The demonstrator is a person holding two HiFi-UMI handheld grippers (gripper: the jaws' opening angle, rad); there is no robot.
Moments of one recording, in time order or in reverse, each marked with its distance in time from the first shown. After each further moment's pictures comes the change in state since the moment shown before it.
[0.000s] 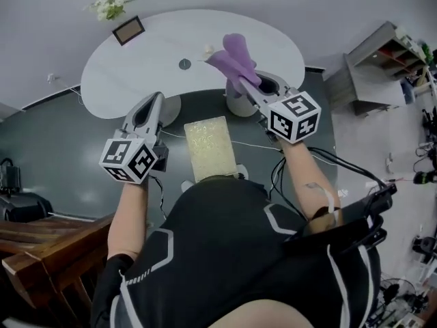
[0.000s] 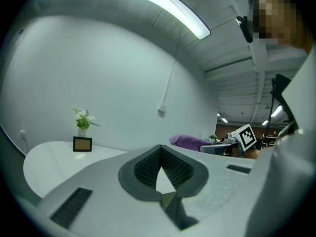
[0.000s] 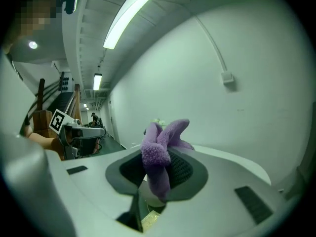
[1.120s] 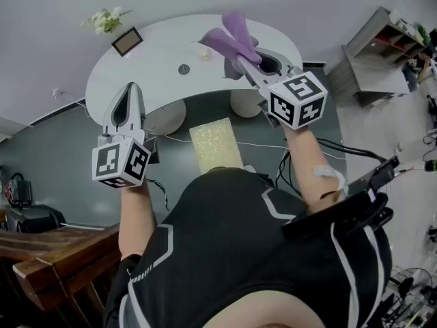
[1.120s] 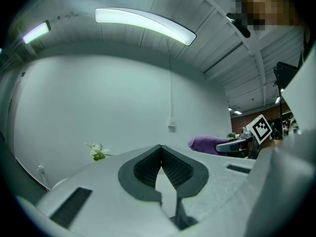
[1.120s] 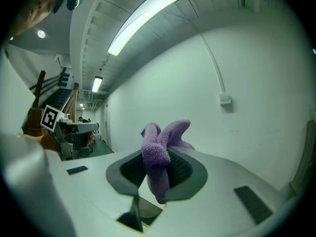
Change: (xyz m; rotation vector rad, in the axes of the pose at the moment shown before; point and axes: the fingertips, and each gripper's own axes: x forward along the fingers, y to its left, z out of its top) left arm -0.021 -0.008 0.083 0.215 -0.159 0.177; right arm -0.025 -0.004 0.069 -0.082 -0.125 -0.073
